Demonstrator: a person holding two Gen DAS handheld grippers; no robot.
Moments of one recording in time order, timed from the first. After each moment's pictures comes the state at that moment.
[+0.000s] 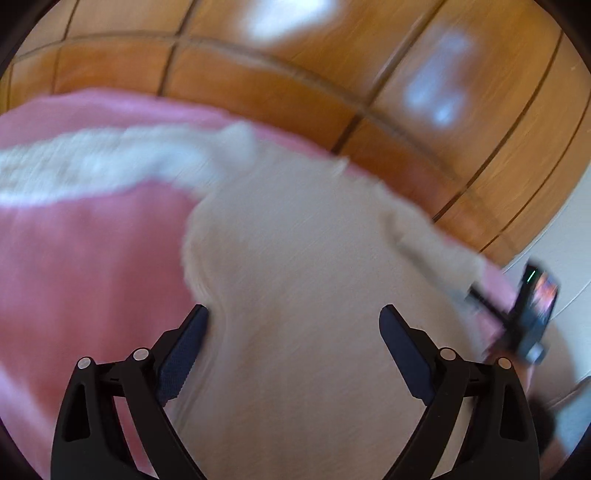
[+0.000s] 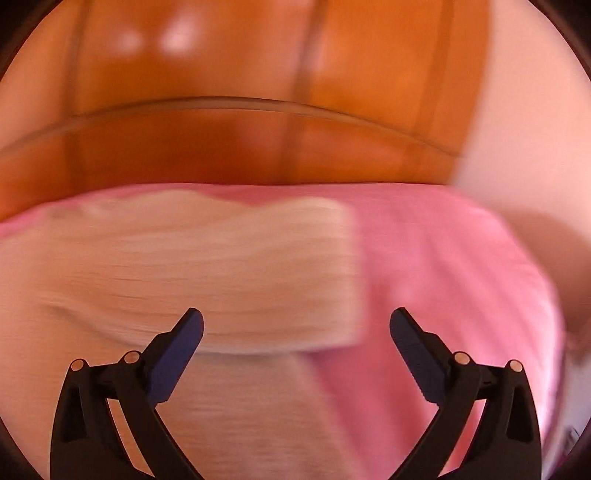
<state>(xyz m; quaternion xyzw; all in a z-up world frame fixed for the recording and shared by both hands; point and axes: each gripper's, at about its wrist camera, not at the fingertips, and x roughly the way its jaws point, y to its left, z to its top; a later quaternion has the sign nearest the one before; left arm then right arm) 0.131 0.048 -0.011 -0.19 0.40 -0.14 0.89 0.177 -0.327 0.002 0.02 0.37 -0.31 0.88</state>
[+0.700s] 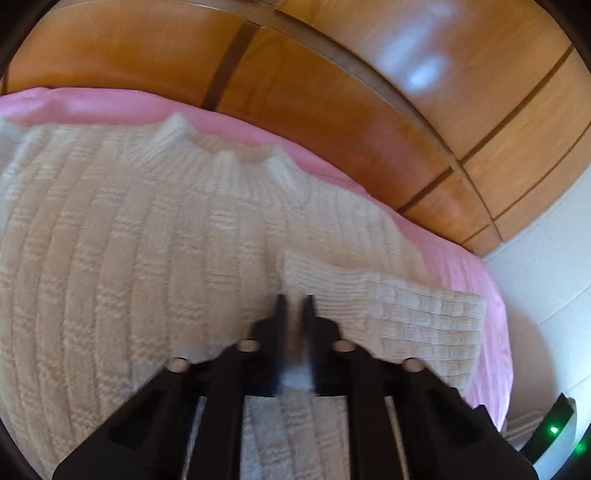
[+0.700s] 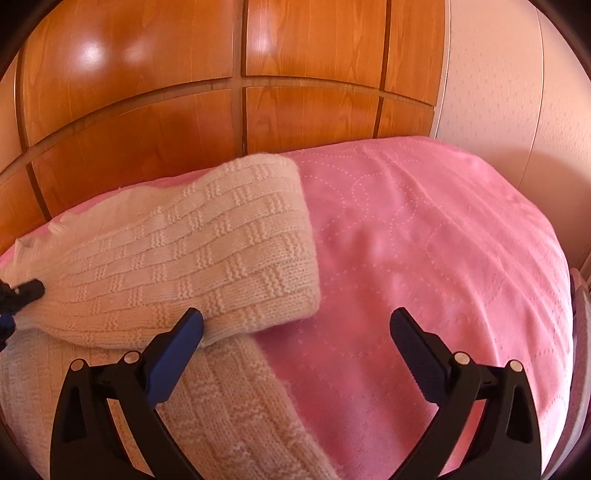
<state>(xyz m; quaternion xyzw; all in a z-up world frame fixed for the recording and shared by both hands) 0.310 -0.126 -0.059 -0.19 0.46 -0.22 0.84 0.167 -0.359 -0.023 0.11 0.37 -0.31 0.87</state>
